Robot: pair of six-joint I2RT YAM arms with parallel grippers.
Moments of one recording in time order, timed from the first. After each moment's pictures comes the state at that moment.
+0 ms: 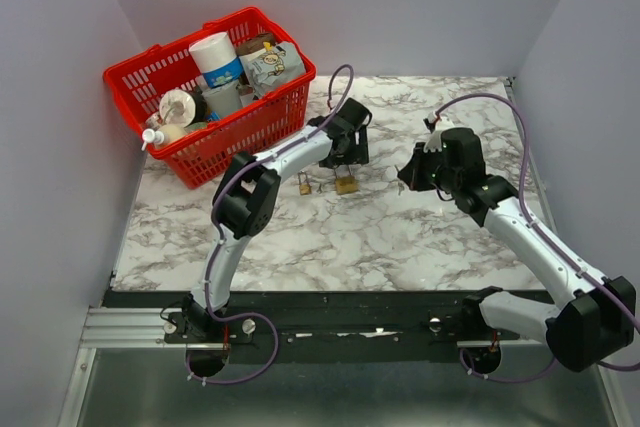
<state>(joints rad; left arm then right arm) -0.67 2.26 1.87 -0.64 -0.15 -0.67 0.40 1.13 0.90 -0.34 -0.13 0.30</state>
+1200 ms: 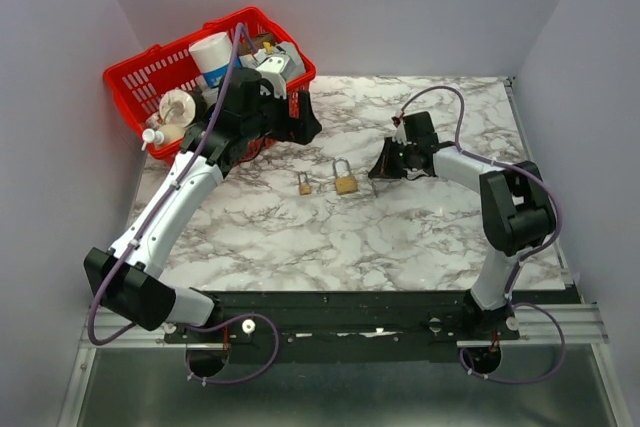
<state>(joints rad) -0.44 1.39 1.45 -0.49 0.22 -0.24 0.32 1.83 1.14 -0.18 -0.39 0.47</state>
